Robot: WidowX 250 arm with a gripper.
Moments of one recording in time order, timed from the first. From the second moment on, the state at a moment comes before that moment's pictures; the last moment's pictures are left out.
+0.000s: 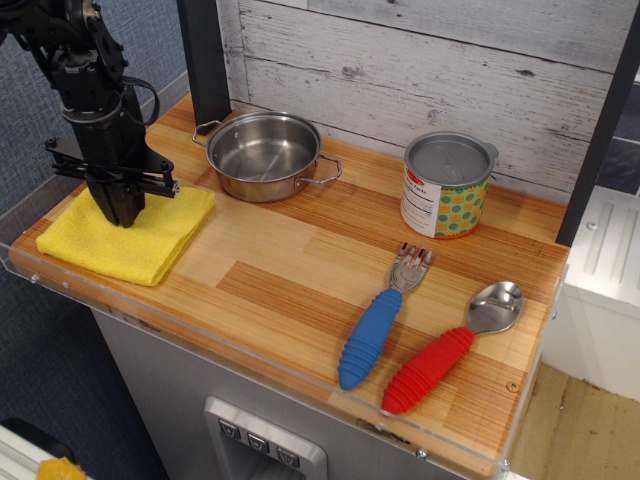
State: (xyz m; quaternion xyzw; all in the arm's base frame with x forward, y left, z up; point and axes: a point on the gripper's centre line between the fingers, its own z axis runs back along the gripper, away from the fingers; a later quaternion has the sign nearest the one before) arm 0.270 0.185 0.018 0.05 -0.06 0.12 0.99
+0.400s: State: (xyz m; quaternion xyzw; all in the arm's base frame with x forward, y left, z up) arm 0.279 0.176 0.013 0.05 -0.07 0.11 0.99
